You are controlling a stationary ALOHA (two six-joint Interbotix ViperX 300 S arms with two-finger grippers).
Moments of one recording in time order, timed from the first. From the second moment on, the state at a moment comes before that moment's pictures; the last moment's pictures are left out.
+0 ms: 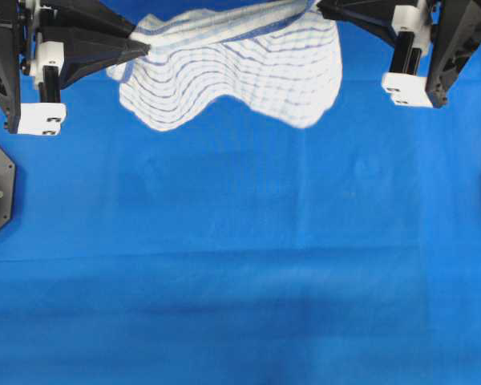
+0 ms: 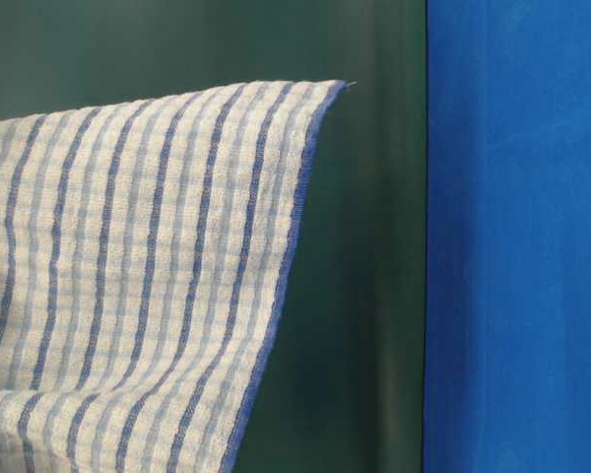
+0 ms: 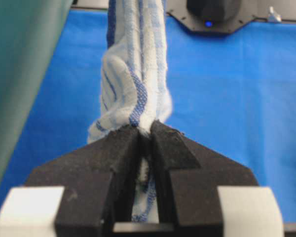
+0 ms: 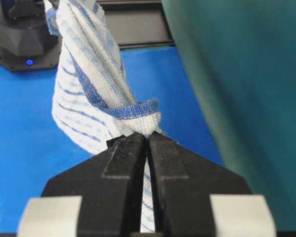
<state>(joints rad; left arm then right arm) 0.16 -0.61 0.41 -0.03 0.48 0.09 -0.10 -0.43 0.19 -0.39 0.66 0.25</state>
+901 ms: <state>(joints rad) 0.15 -0.59 0.66 -0.03 0.20 0.09 -0.11 -0.45 0.43 -0.40 0.51 0.30</state>
